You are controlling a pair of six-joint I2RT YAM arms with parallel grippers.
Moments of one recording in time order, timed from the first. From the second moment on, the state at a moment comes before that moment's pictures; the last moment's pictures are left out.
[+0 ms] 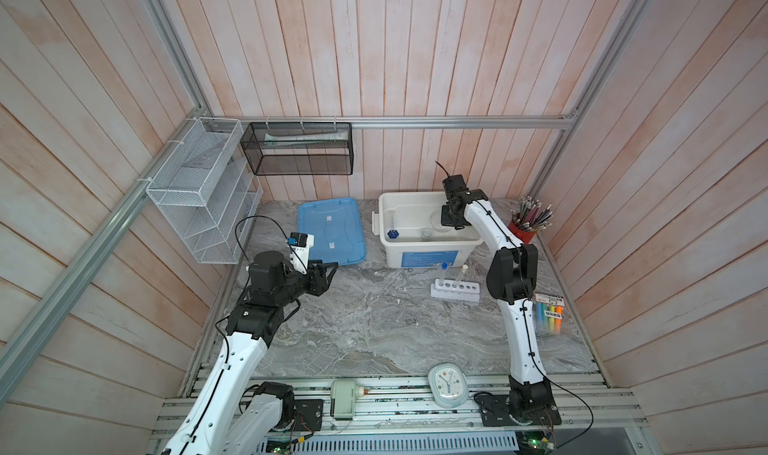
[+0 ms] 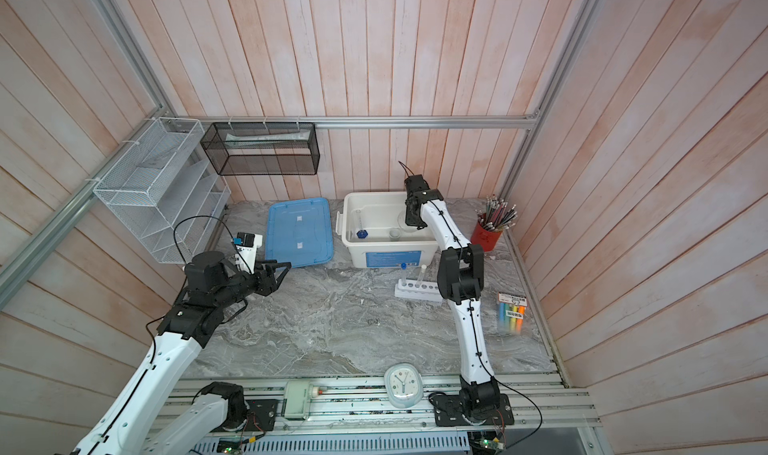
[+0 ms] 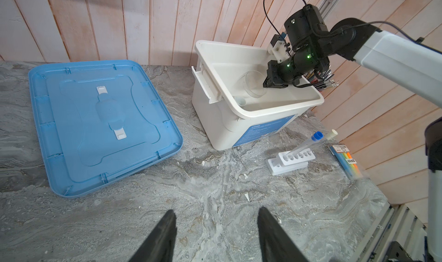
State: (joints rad) left arm -0.15 0.88 0.79 -0.33 0.44 -0.15; right arm 0.27 2.46 2.37 -0.99 0.28 0.34
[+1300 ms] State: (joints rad) left arm -0.14 0.81 0.72 -0.33 0.45 -0.13; right arm 0.29 2.45 2.31 -1.09 0.32 0.47
